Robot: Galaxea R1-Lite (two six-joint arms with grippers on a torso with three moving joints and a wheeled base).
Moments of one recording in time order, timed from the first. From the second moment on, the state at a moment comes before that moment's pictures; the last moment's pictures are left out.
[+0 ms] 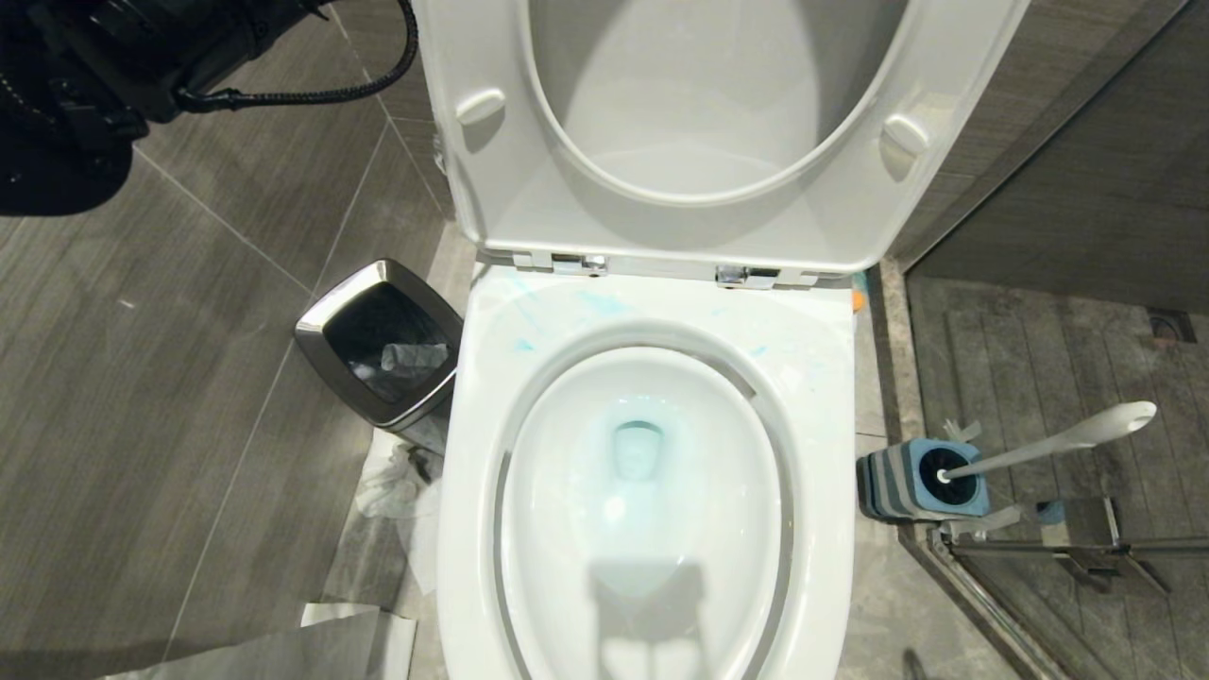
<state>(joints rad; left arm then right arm) -0.35 1.79 -1.78 -0.50 -0.08 0.05 0.00 0.00 0.00 -0.06 0.00 -0.02</state>
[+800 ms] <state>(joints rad) -0.35 1.86 -1.89 -0.49 -0.09 0.07 0.00 0.00 0.00 -0.06 0.00 -0.02</state>
